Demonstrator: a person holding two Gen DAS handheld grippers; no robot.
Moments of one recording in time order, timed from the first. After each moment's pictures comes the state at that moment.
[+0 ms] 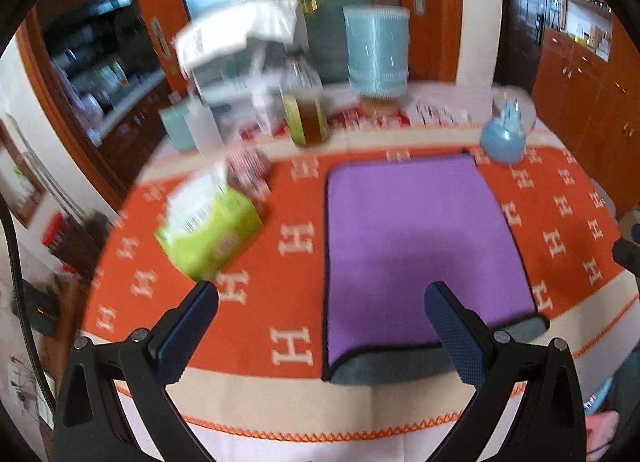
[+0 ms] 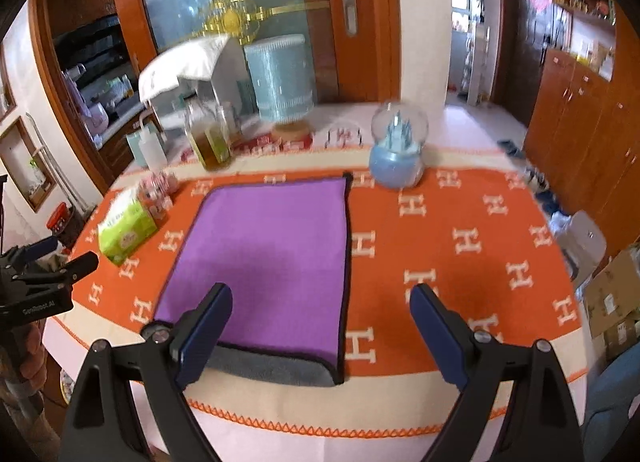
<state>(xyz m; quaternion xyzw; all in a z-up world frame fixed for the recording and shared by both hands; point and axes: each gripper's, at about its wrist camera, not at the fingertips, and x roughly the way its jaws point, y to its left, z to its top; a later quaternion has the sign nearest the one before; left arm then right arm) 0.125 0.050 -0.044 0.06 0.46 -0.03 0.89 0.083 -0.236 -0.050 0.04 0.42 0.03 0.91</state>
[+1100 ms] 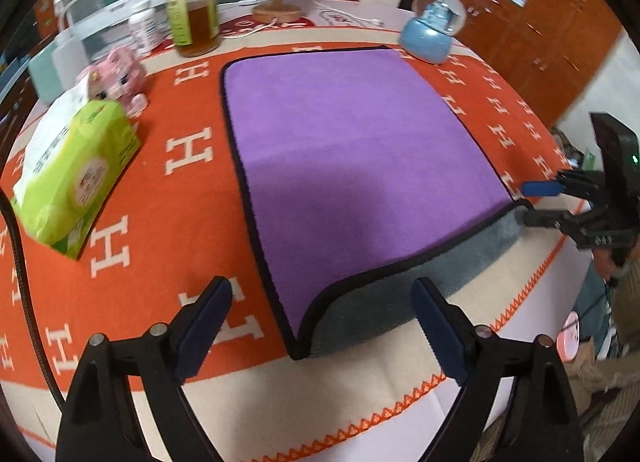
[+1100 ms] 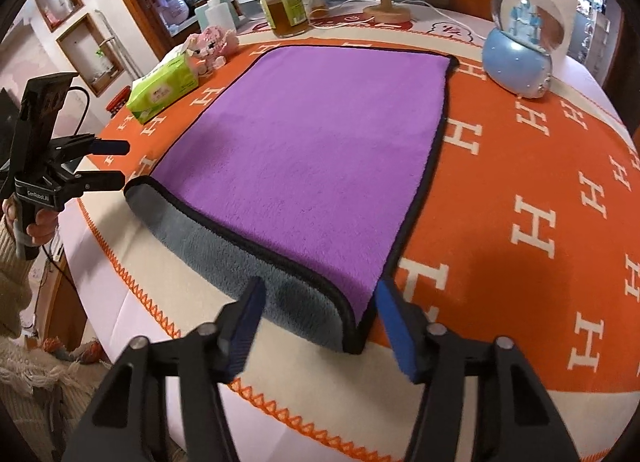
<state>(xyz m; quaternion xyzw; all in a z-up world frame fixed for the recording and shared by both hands) 0.140 0.075 -0.160 0.06 0.53 -0.25 0.81 0.105 -0.233 -0.185 -0.03 0.52 0.22 0.82</state>
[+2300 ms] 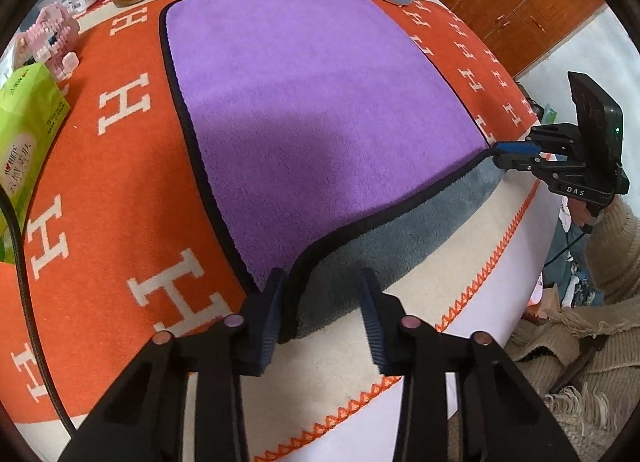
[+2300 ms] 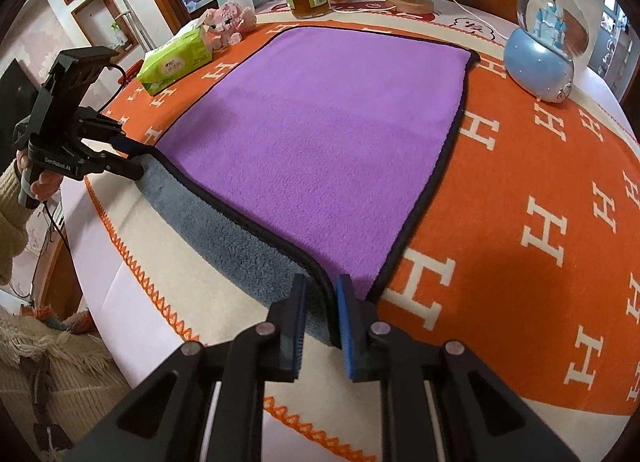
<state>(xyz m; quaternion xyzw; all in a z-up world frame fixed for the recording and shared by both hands) 0.154 0.073 -0.195 0.06 0.61 -0.33 0.72 0.103 -0.231 -0.194 -0.08 0.53 0.24 0.81</state>
